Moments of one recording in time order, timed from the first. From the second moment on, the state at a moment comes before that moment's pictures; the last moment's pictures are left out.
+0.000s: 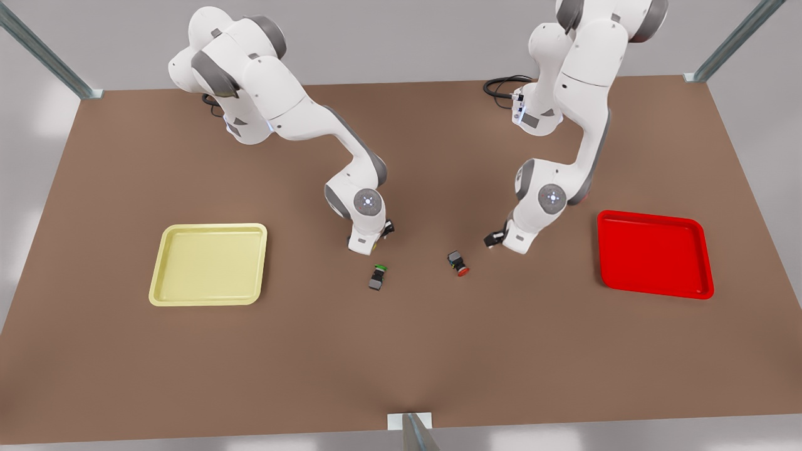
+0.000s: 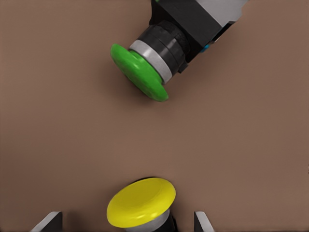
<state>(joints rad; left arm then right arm) -0.37 0.33 -0.03 -2.28 -0.23 2.58 -0.50 0.71 0.68 0.03 -1.79 -0.02 2.40 0.35</state>
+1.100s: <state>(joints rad) -0.36 0.44 -0.11 -2.11 -0.23 2.59 -0.52 0.71 0.67 0.03 -1.79 -0.02 2.38 0.33</state>
